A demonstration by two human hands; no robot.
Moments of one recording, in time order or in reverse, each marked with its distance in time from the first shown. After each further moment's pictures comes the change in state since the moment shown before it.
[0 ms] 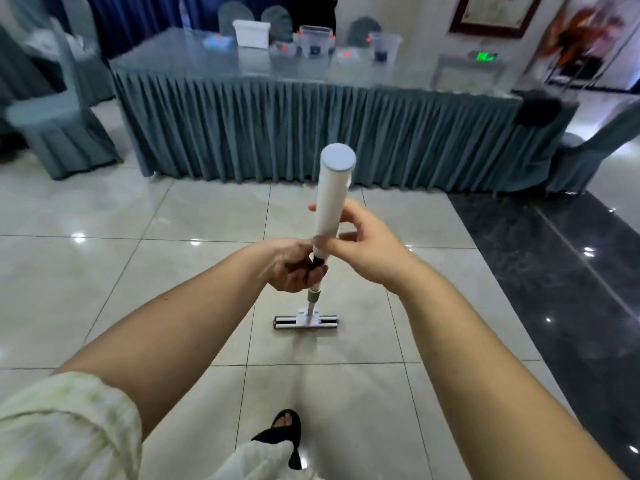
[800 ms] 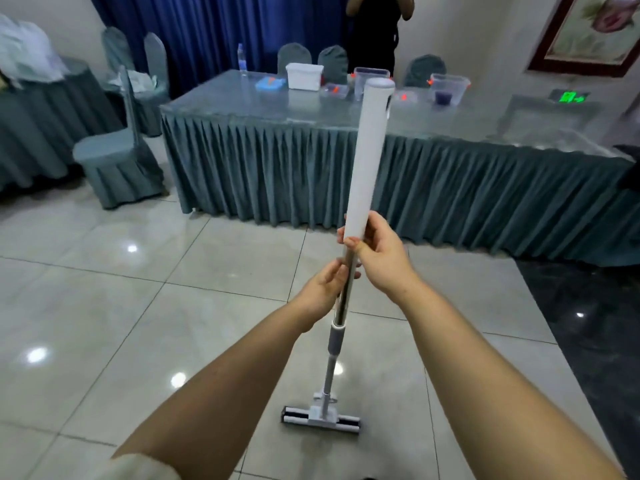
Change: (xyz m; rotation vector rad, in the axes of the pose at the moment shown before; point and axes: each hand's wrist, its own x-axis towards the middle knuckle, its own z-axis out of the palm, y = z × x) left_hand 0.237 0.205 -0.095 0.039 0.238 0.686; right_hand 0.383 0.076 -0.111 0.193 0.116 -0.055
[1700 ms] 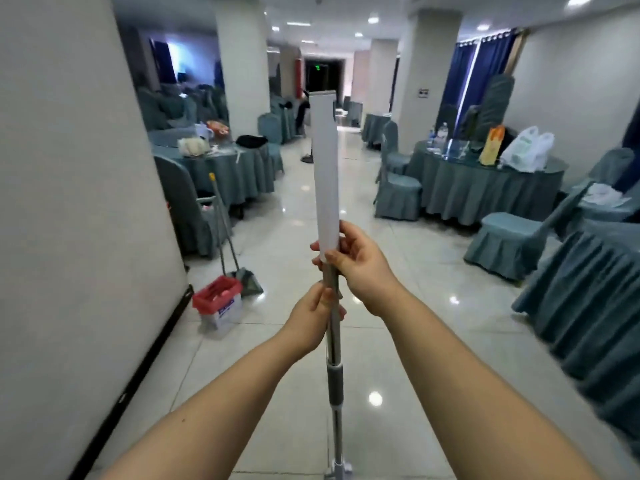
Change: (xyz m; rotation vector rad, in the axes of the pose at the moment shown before) left_hand -0.258 0.062 0.029 0.088 1.618 -0.043; right_hand -0.107 -0.137 0.131 0.362 -1.522 -0.306
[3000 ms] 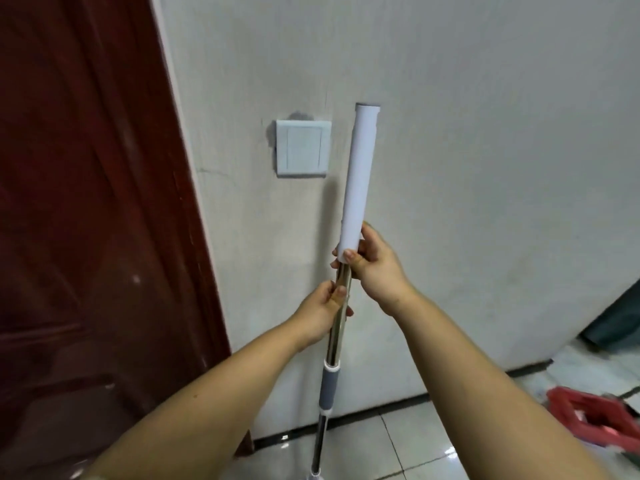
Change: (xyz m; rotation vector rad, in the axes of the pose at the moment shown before) left_hand -0.387 -0.110 -0.643 0.012 1.165 -0.378; right_hand -0.004 -0.015 0.803 0.245 -1.195 -0.122
